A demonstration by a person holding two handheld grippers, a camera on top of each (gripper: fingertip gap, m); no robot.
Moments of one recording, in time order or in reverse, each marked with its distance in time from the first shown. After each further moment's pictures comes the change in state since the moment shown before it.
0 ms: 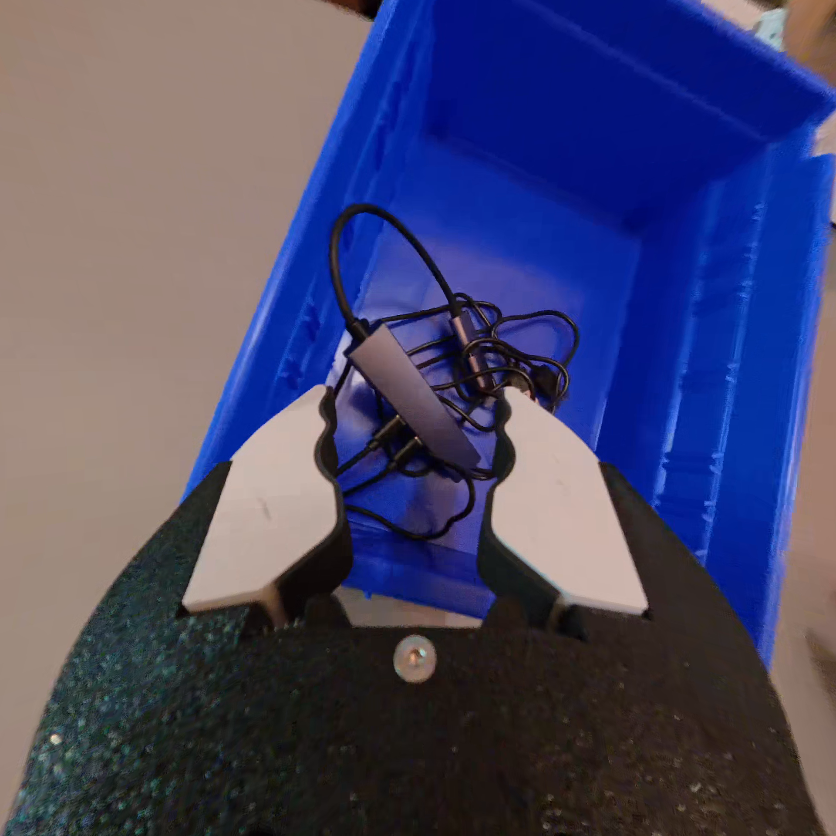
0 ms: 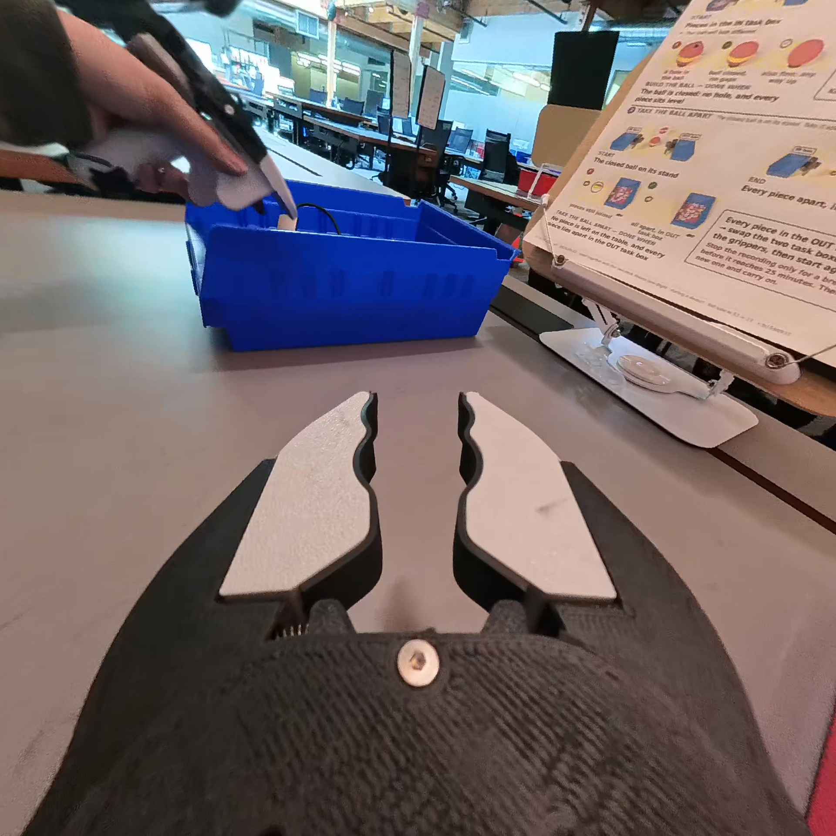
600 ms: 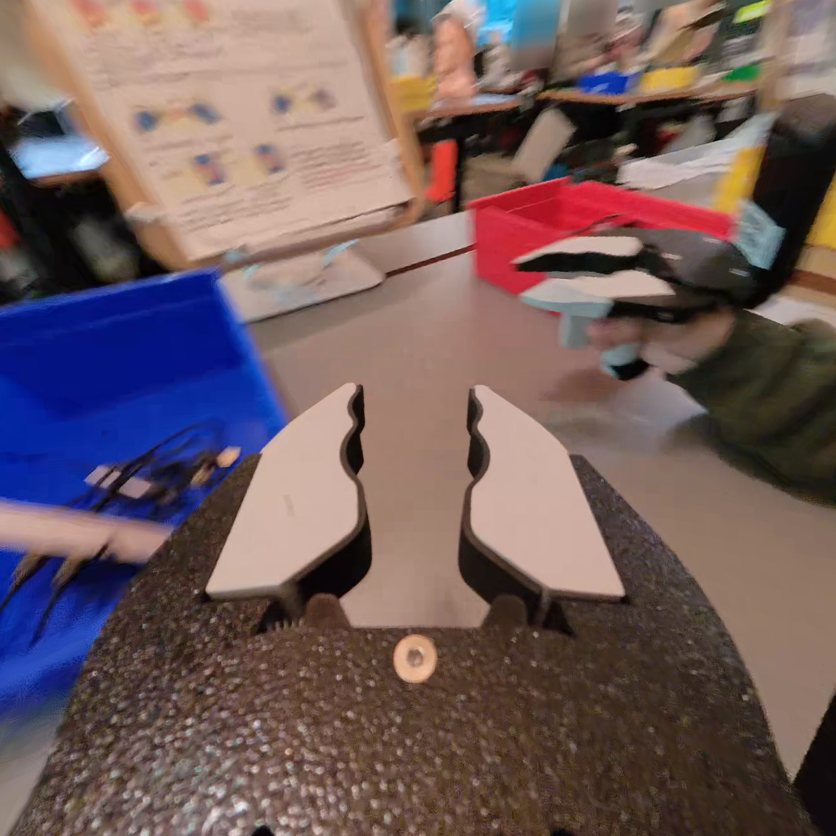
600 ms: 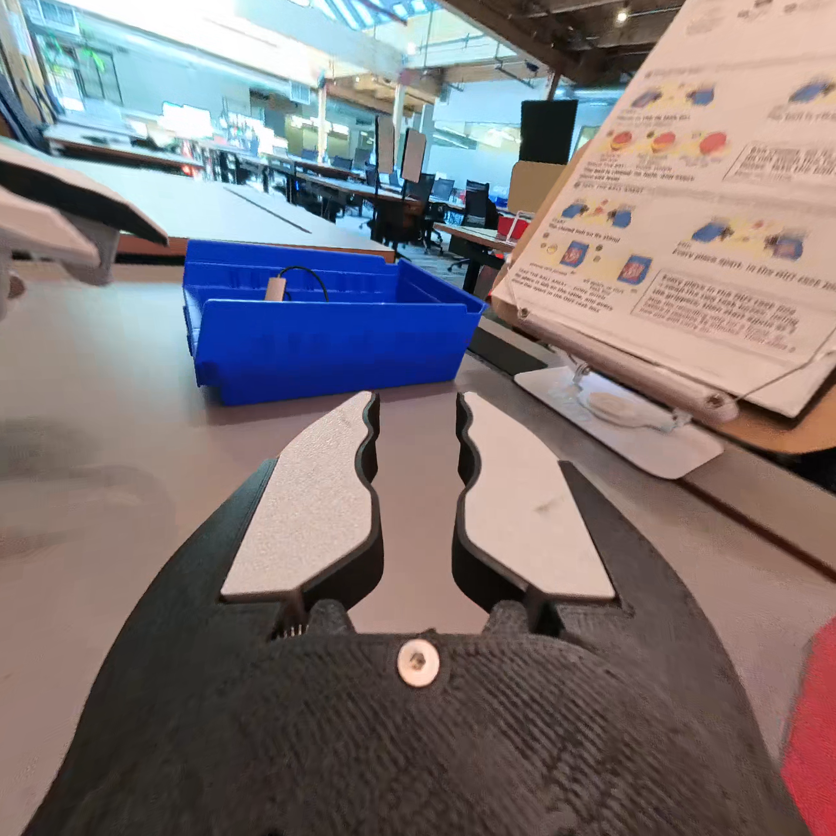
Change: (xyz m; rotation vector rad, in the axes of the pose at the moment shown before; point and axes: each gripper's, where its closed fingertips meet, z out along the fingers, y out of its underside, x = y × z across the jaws) left arm 0.184 0.098 -0.128 0.558 0.604 0.622; right arm 0.018 -0.033 -0.007 0.093 0.031 0.026
